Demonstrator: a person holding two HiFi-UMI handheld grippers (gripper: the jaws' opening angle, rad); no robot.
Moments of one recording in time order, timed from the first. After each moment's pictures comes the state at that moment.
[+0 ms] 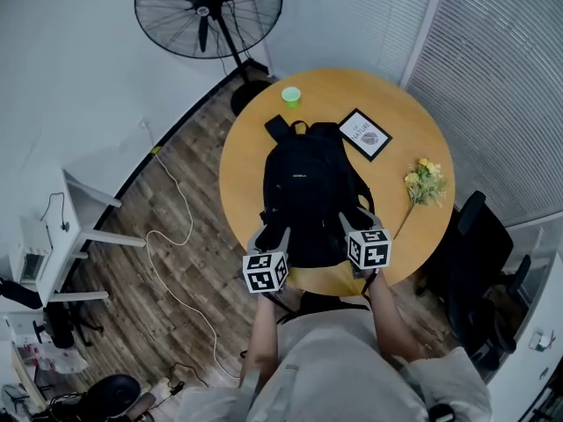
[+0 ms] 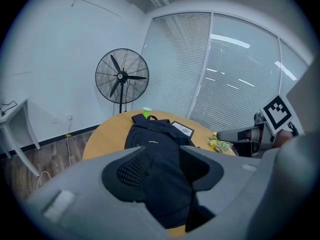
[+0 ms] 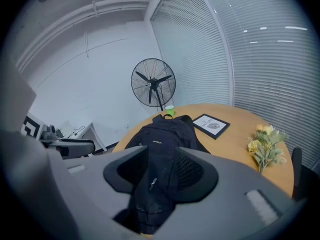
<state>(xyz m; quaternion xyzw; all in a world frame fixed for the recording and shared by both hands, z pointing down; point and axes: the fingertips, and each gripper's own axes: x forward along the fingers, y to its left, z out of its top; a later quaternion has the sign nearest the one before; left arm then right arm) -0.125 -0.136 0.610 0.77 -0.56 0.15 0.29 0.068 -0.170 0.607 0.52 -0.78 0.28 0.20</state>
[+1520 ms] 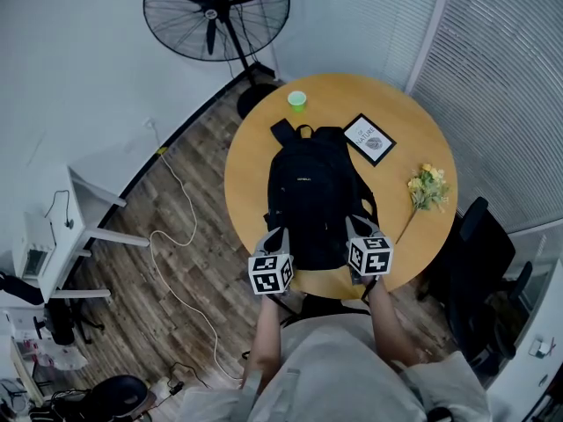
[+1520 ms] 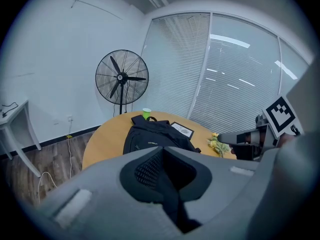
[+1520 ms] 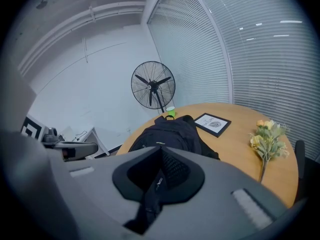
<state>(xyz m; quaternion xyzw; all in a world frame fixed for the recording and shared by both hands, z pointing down) -0.121 -0.133 0.601 0.76 -0.56 0.15 0.29 0.061 -0.160 0.602 0.52 -0.78 0.30 0.18</state>
